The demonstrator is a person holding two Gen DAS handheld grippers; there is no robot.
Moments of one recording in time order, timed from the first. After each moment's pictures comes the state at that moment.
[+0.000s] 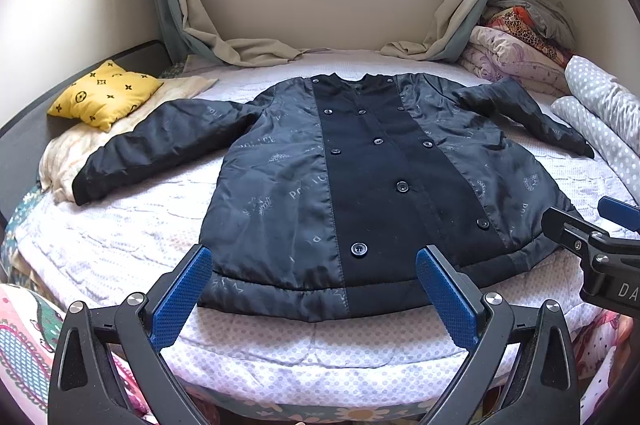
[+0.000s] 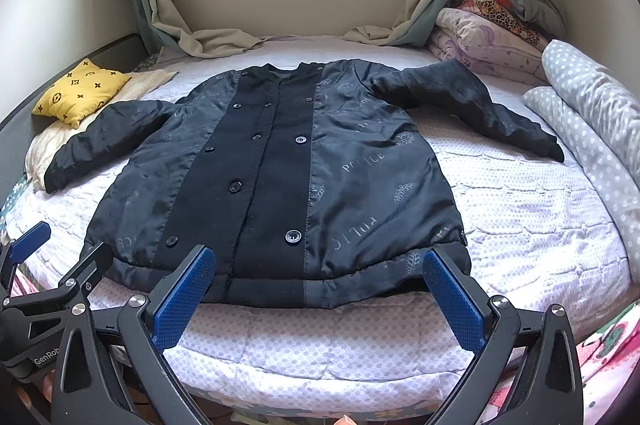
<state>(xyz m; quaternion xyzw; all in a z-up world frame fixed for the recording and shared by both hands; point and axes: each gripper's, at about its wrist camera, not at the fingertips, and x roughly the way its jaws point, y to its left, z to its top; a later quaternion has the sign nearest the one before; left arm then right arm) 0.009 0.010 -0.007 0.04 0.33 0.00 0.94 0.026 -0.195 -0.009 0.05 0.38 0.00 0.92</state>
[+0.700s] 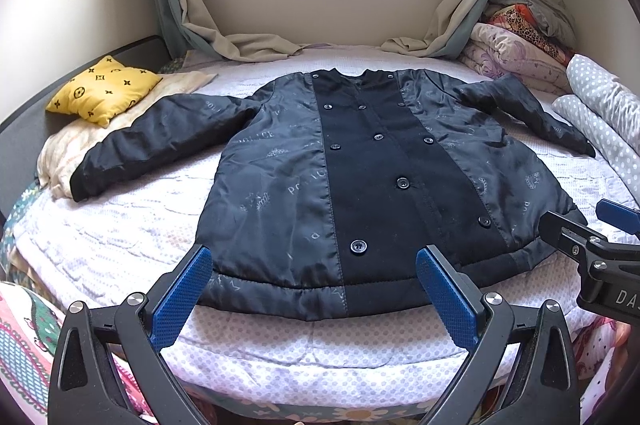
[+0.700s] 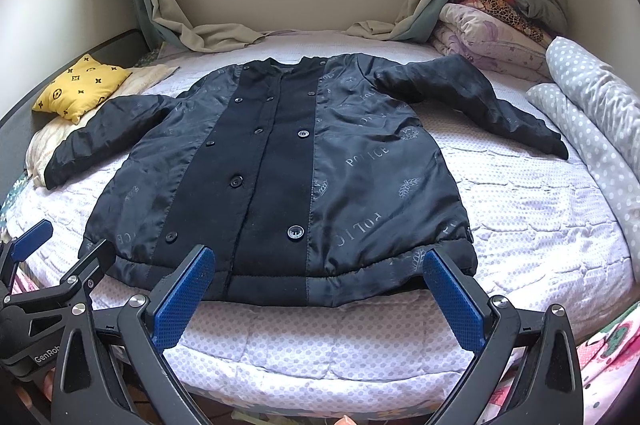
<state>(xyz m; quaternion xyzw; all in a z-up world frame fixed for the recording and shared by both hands) 0.010 0.008 -0.014 0.04 0.33 0.01 0.94 0.030 -0.193 -0.014 0.05 0.39 0.00 0.92</state>
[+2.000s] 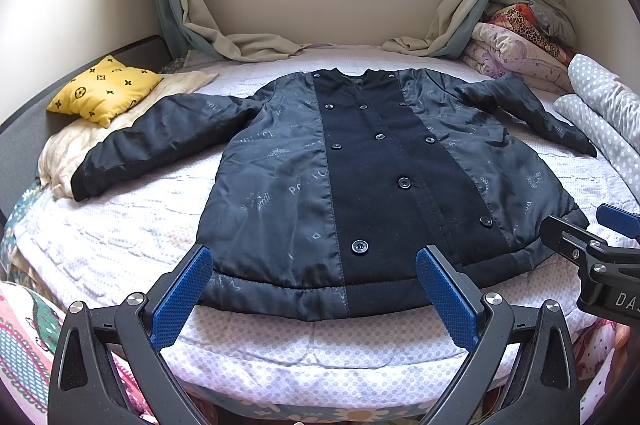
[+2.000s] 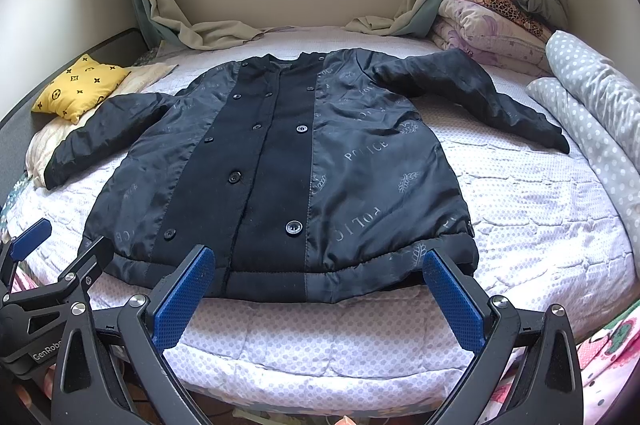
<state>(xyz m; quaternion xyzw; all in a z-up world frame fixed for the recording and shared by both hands) 0.010 0.009 -0.014 0.04 0.33 0.01 0.94 0.030 -0.195 -0.018 0.05 0.40 0.00 0.92</state>
